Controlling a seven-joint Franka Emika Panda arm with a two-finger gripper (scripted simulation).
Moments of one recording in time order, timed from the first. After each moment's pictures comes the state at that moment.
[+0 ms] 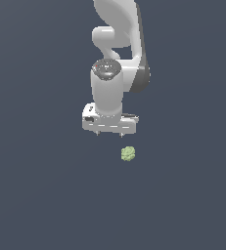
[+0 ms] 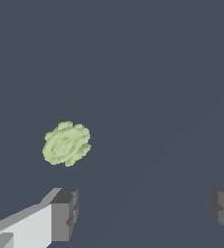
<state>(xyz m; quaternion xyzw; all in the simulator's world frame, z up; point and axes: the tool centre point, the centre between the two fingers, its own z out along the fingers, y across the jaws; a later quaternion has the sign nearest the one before) 0.004 -0.012 0.169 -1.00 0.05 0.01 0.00</state>
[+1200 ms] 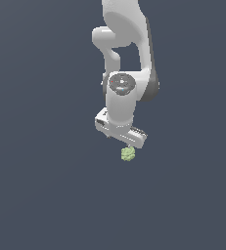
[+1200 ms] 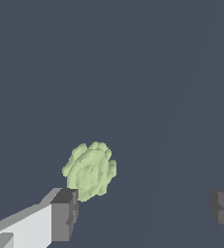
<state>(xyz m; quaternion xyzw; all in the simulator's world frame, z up) 0.017 0.027 0.136 -0.97 0.25 0.01 0.00</state>
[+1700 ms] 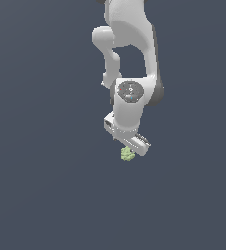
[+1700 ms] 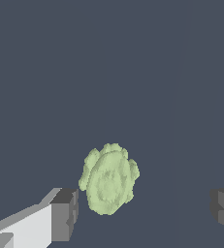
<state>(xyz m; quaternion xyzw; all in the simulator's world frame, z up) 0.022 0.049 0.117 -0.93 0.36 0.00 0.00</state>
